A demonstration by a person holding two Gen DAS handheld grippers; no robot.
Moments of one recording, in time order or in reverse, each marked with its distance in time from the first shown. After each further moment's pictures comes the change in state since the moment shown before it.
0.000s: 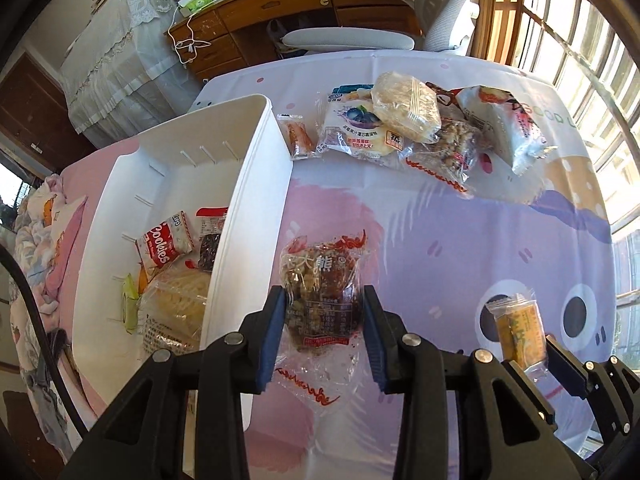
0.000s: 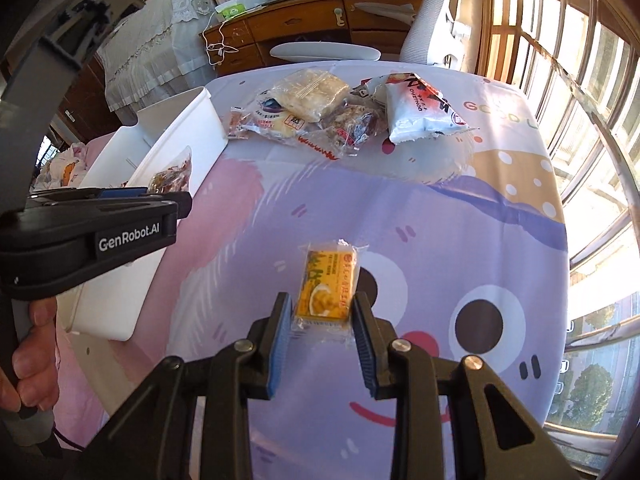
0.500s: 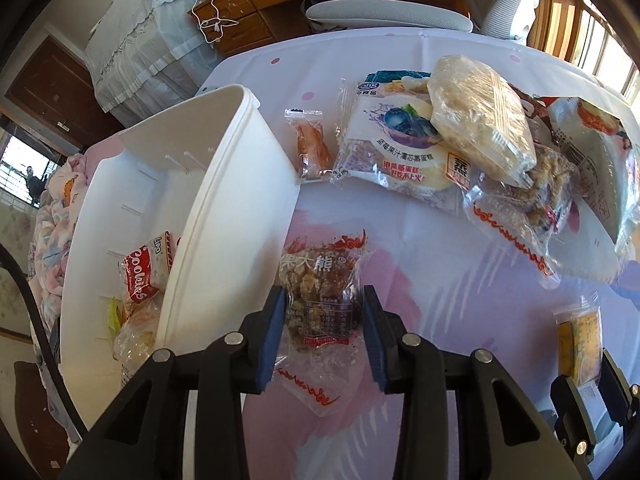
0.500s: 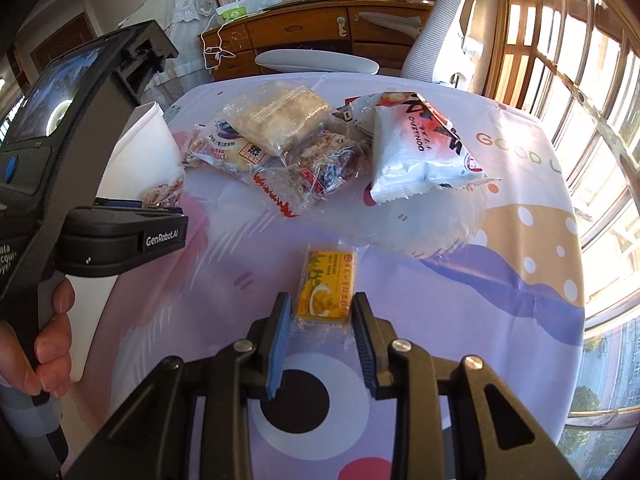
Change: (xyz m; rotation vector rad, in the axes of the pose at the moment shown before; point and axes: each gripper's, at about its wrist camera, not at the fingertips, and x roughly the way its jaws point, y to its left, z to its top) left arm 0.088 -0.013 0.057 -0.074 0.072 0.128; right arm 0.052 -0.028 0.046 -0.070 -0.047 -0.049
